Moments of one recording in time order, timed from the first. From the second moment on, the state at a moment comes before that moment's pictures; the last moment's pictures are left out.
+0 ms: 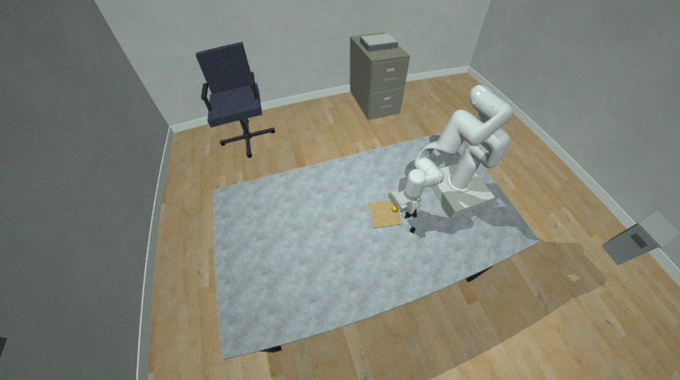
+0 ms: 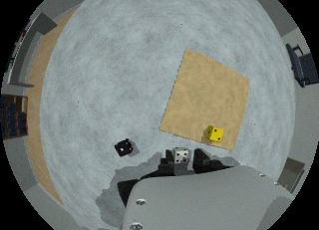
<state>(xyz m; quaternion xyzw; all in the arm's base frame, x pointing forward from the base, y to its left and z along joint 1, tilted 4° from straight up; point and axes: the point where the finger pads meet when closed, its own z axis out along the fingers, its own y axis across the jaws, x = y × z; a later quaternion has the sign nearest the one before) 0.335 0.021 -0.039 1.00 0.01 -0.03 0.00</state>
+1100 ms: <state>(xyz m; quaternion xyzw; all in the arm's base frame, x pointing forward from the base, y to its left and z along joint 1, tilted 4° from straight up) 0.334 0.020 -0.062 1.00 0.01 -0.03 0.00</state>
